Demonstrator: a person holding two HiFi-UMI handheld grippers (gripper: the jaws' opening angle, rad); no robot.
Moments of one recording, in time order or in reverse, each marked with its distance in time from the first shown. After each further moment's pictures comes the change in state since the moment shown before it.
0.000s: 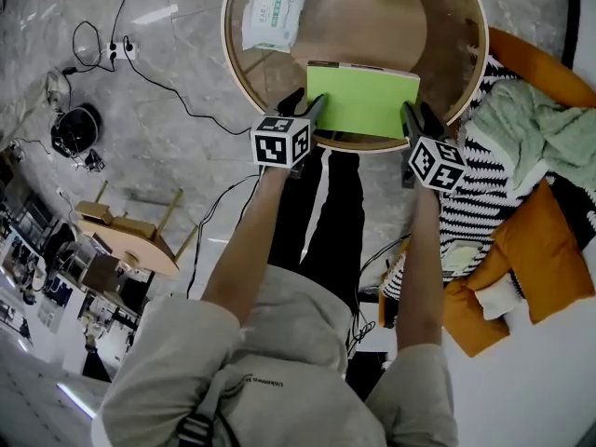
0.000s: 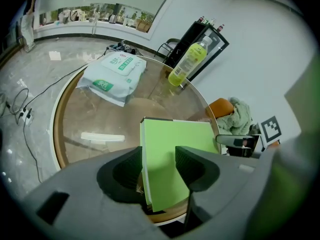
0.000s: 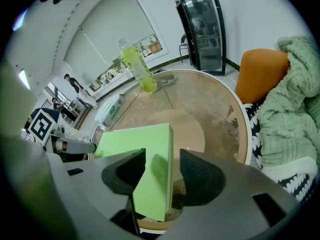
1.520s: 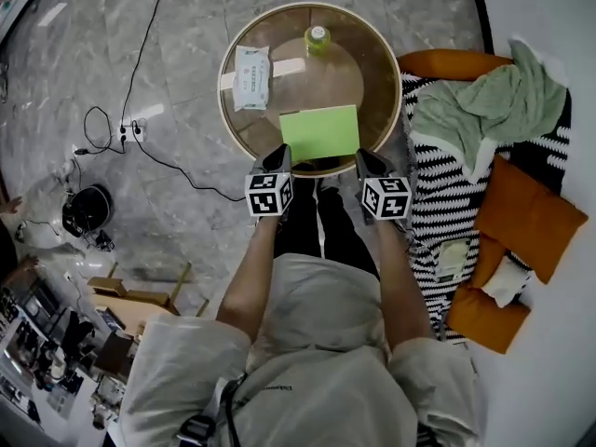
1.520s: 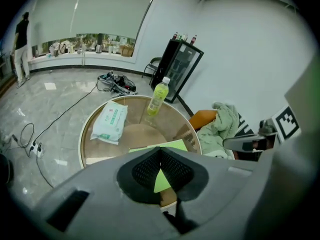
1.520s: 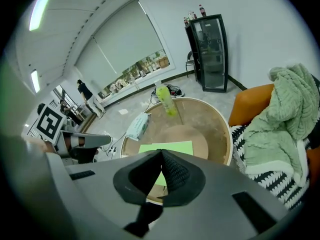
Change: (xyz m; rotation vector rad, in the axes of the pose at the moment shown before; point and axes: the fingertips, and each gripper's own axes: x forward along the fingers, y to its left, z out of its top) left arm -0.130 -0.089 0.041 0.194 -0.170 0.027; right arm -0.154 0.088 0.026 -0.037 -0.114 0.019
